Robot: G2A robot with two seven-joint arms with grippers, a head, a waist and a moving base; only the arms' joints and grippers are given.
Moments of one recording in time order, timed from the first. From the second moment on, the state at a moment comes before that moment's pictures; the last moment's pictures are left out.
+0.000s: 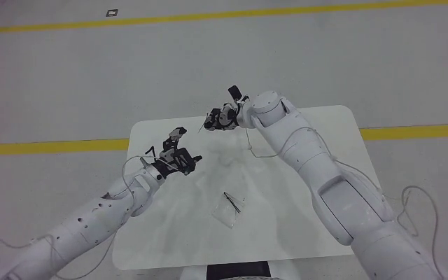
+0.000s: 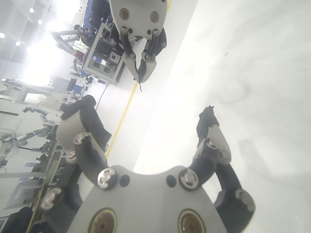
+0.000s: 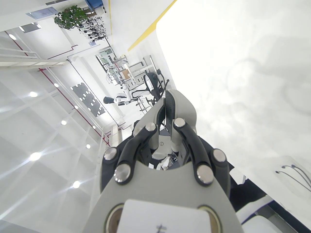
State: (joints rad) left arm 1.01 -0.68 -0.51 -1.57 1.57 0.19 0.23; right arm -0.52 -1.63 0.87 -0.56 0.23 0.34 0.83
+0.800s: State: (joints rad) left arm 0.90 -0.72 -0.40 -1.54 1.57 0.20 0.17; right arm -0.50 -1.66 0.81 -0.47 0.23 0.34 0.74
